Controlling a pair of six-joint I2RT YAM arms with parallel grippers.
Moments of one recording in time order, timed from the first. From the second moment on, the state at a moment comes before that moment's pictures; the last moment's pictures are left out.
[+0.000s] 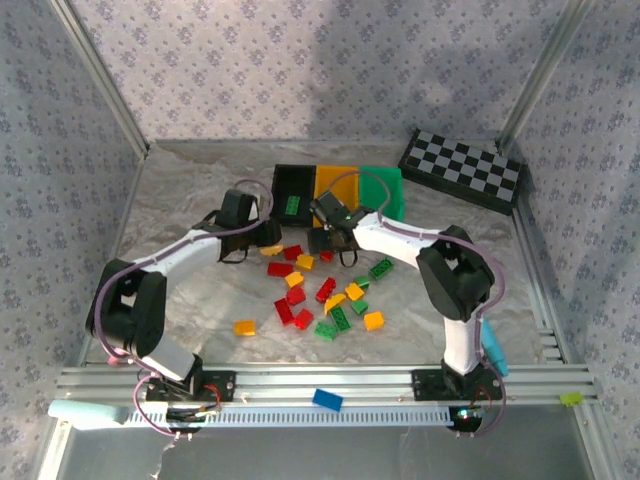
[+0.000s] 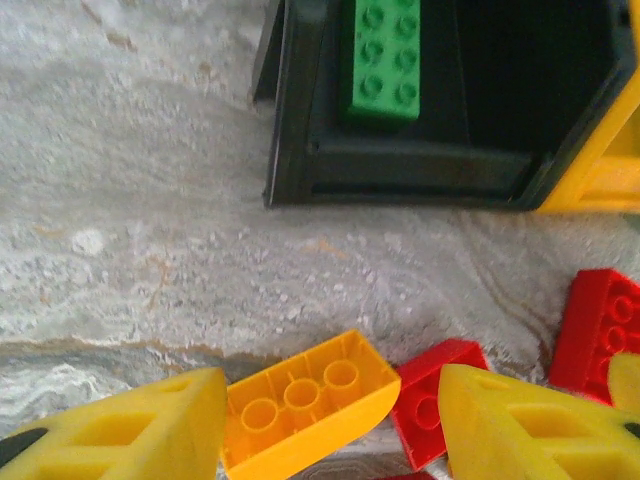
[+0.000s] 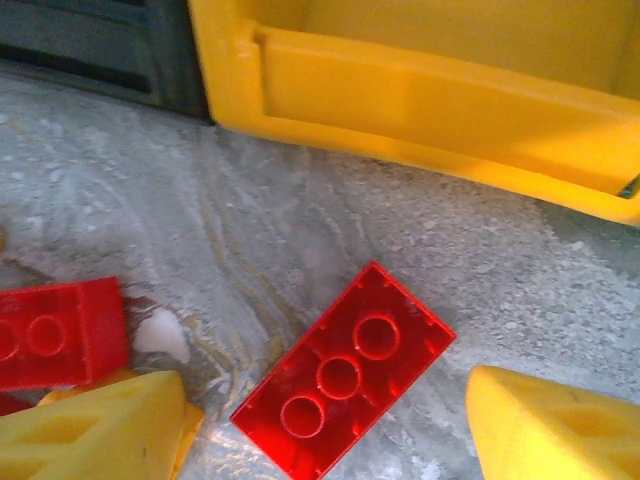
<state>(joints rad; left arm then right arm) -0.39 1.54 0.89 -0.22 0.11 -0.43 0.73 1.94 1.39 -0.57 0.16 0.53</state>
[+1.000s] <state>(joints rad) -0.39 1.47 0.78 -0.13 0.15 -0.43 0.74 2.08 1.67 -0.75 0.23 0.54</state>
